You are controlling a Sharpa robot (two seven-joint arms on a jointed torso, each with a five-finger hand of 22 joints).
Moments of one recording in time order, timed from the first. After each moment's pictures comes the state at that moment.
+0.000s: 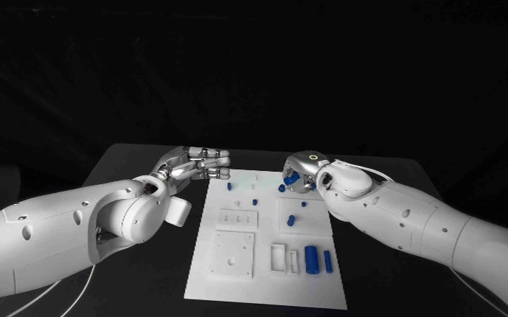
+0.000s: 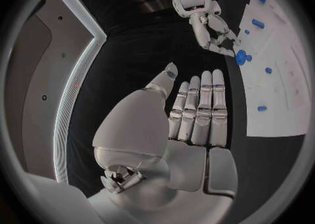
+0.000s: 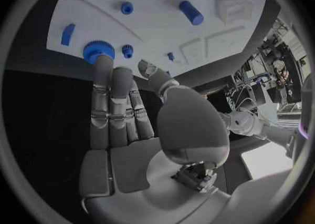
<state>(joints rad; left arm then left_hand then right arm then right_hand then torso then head) 1.33 -0.88 -0.19 1.55 -0.02 -0.28 0.36 1.36 -0.02 0.16 -0.10 0.05 1.02 0.14 0.06 0.06 1.14 0.12 0.07 0.06 1.20 0.10 0.07 0.07 0.09 1.03 0.09 0.25 0.13 1.10 -0.49 0.12 1.03 -1.84 -0.24 -0.08 1.27 -0.12 0.38 -0.28 0.25 1.10 0.12 0.06 0.06 1.12 0.09 0.05 0.06 1.45 -0.01 0.89 0.46 0.16 1.37 -0.02 0.66 0.61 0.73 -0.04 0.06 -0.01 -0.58</state>
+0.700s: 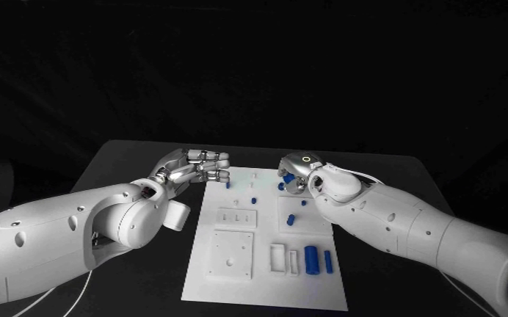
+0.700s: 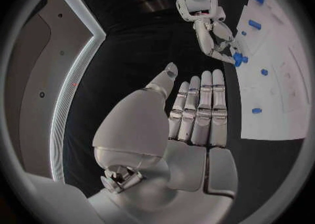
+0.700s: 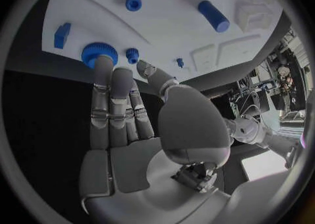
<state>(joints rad) 1.34 -0.88 -0.19 1.57 -0.02 -0.28 0.36 1.36 -0.02 0.16 -0.11 0.05 1.02 0.14 0.06 0.06 1.14 0.12 0.07 0.06 1.20 0.10 0.07 0.07 0.09 1.03 0.09 0.25 0.13 1.10 -0.44 0.11 0.98 -1.90 -0.30 -0.13 1.27 -0.14 0.48 -0.28 0.20 1.11 0.12 0.06 0.06 1.12 0.09 0.05 0.06 1.44 0.00 0.91 0.45 0.17 1.38 -0.02 0.60 0.73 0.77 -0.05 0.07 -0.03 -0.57</state>
